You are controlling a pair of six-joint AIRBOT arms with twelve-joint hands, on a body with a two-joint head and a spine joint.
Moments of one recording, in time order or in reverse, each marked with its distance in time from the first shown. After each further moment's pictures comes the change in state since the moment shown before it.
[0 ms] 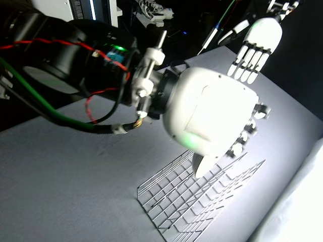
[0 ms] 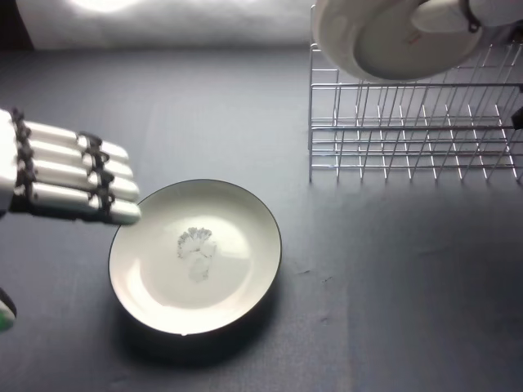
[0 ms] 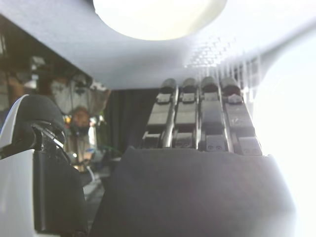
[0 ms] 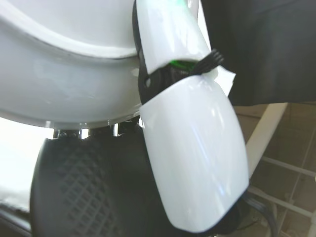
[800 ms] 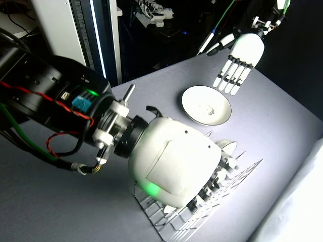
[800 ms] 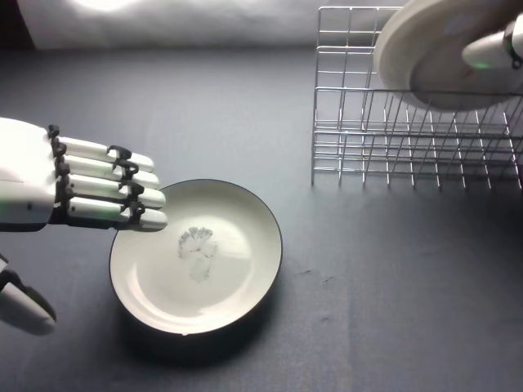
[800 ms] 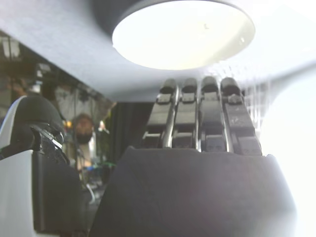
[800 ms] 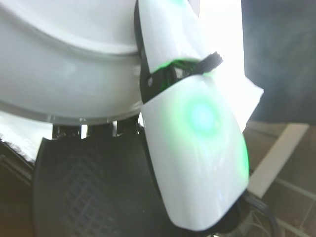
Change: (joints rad) left arm 0.053 -0.061 -0.011 -0.094 0.077 0.170; right arm -0.175 0.000 0.093 0.001 0.053 0.016
